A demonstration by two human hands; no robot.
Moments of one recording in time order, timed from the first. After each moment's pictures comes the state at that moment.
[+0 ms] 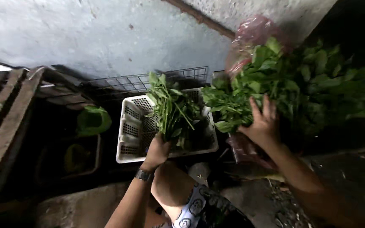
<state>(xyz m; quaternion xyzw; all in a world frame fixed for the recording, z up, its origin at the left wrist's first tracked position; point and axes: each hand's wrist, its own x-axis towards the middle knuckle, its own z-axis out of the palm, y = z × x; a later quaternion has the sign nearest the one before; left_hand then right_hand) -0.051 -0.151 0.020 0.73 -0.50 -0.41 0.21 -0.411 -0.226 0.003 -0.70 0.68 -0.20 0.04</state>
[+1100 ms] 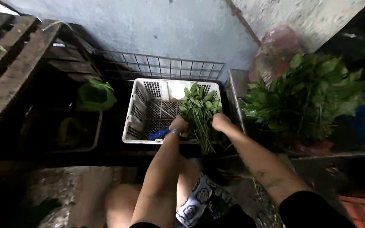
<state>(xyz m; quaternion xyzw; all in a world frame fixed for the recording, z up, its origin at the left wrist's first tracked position) -0.042 -0.219 -0.084 0.76 -0.50 -0.41 0.08 -0.241 -0.253 -0.031 -0.68 0.67 0.13 0.26</state>
